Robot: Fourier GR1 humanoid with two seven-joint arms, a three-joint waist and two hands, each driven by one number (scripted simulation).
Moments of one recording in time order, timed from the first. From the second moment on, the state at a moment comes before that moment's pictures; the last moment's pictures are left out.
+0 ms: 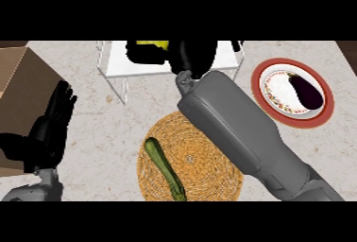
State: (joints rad) left arm -0.08 0.15 0.06 -1.67 0.00 0.13 0.14; right arm -1.13 -0.01 0.38 -1.06 0.88 -0.40 1.00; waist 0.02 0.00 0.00
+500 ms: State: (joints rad) left arm -0.10 0.15 0.05 -1.68 -0.01 0.12 0.16; right arm -1.22 0.00 0.31 -0.76 0.79 -0.60 0.89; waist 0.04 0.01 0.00
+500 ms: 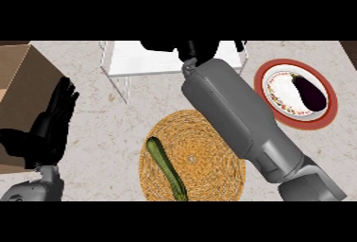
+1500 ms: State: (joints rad) left arm -0.11 0.14 0.07 -1.69 -0.02 0.12 0.19; right arm -1.30 0.00 0.17 -0.64 0.46 -0.78 0.54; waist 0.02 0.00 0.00
